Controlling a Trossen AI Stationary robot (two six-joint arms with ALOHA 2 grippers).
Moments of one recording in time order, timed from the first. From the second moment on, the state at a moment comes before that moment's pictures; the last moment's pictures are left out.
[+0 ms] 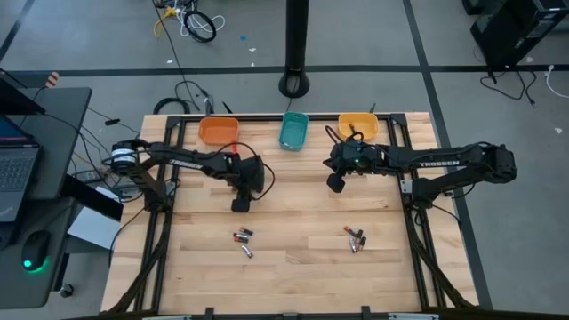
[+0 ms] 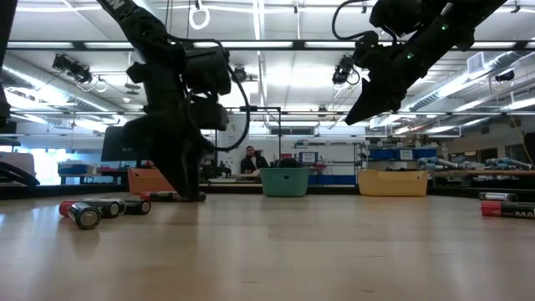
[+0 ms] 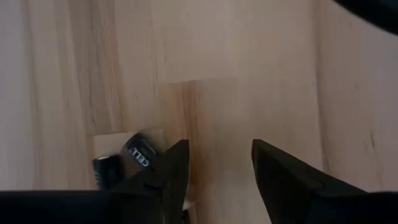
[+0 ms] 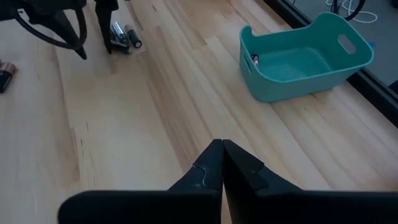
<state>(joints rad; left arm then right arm) 0.19 1.64 0.87 -0.45 0.11 0.26 -0.20 1.19 0.69 -0.21 0.19 0.18</state>
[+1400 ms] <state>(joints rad) 0.51 1.70 1.13 -0.63 -0.01 0.42 -0.20 1.19 0.67 -0.19 0.19 0.16</state>
